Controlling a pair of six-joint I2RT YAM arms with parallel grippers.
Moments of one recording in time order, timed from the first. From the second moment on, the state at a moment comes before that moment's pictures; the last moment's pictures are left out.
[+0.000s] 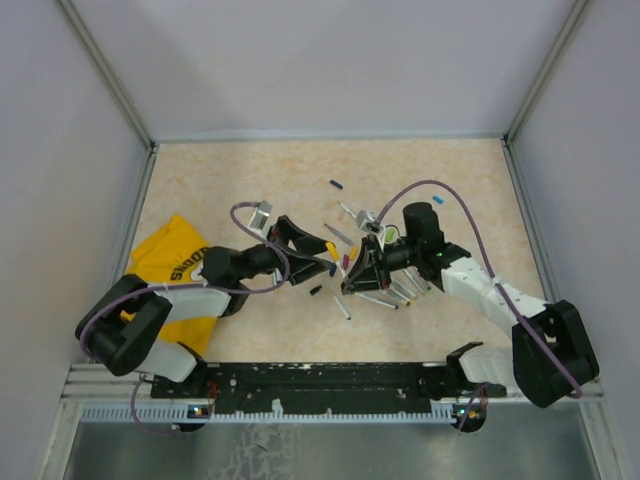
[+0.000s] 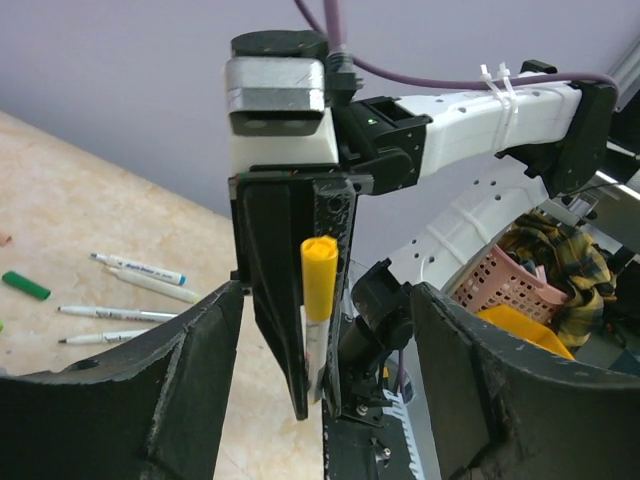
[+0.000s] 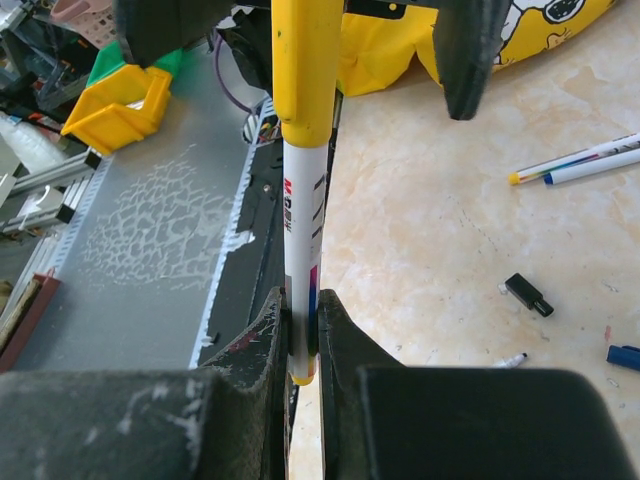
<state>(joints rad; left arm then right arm) -0.65 1.45 0.44 1.52 0.69 -0.88 0.45 1.23 0.69 0.01 -1.30 -0.06</state>
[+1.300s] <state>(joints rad) -0.73 1.45 0.42 1.51 0.55 -0.82 0.52 1.16 0.64 0.21 -1.12 0.08</state>
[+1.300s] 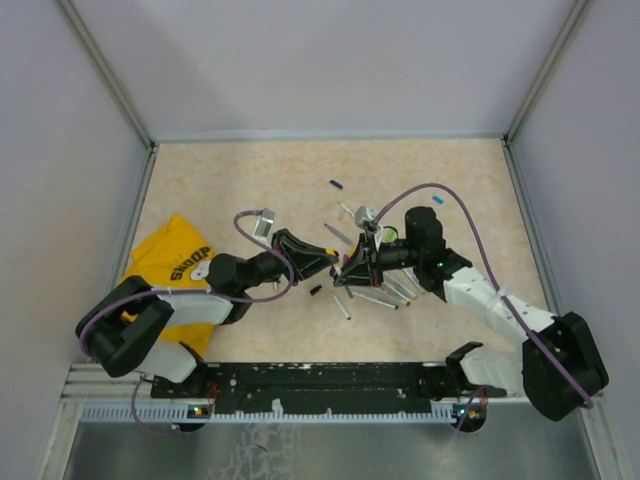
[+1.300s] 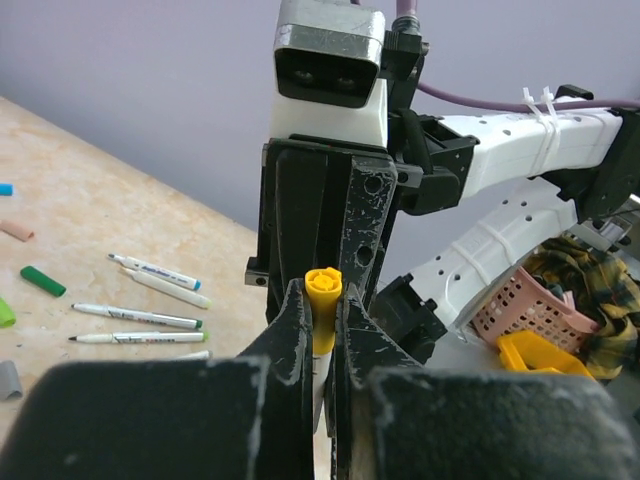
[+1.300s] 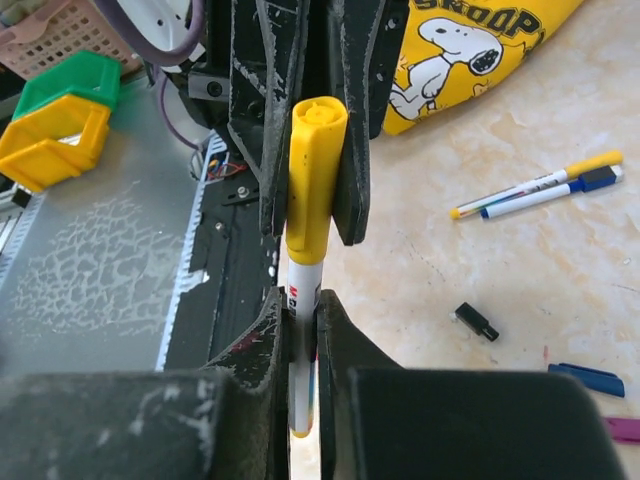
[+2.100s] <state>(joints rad) -0.28 1.17 0.37 1.21 0.39 -0.89 0.57 1.37 0.86 -0.07 -0.79 -0.08</state>
